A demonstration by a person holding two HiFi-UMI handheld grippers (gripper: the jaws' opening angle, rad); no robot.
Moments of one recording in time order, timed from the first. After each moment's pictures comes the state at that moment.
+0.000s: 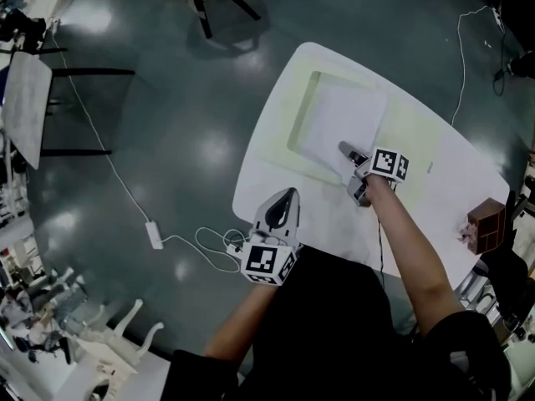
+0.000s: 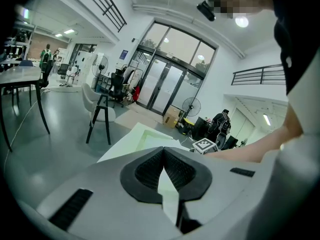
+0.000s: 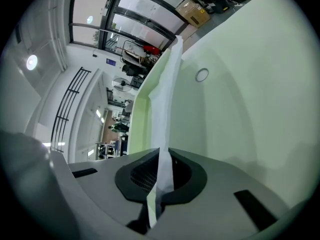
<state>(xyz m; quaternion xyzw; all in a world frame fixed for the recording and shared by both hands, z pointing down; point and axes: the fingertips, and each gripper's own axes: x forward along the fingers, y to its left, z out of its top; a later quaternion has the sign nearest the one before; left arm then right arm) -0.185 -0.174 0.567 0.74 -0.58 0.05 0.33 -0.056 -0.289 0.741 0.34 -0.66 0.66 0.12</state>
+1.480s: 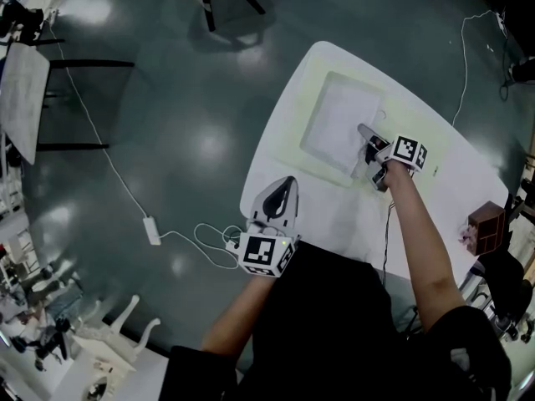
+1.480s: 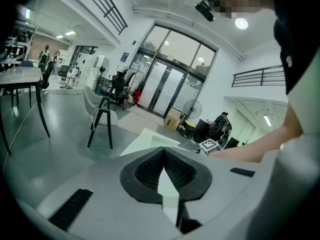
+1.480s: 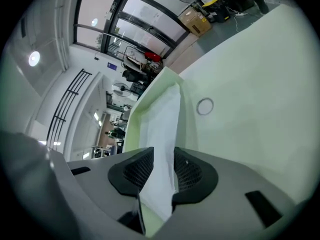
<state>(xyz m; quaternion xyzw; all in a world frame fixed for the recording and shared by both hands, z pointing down) -0.226 -0.196 0.568 0.74 -0.59 0.04 0.32 -0.035 -0.346 0.745 0.37 -0.67 0.64 0.11</state>
